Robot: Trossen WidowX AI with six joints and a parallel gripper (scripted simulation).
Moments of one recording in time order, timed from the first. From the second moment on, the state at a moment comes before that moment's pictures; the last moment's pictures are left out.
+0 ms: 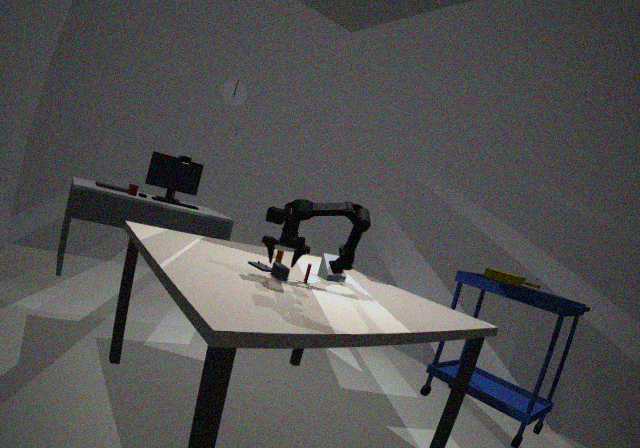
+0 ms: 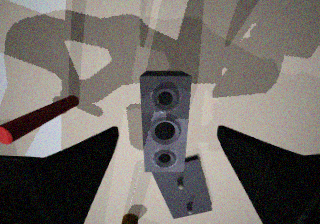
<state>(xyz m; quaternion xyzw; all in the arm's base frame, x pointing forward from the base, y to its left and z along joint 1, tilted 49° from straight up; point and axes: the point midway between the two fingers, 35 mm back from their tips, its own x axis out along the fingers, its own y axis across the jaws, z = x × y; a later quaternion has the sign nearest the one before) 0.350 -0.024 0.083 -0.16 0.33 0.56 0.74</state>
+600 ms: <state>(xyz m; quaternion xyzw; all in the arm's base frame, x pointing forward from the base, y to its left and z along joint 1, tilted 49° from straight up) 0.355 -0.003 0.065 -0.16 0.33 0.56 0.74</state>
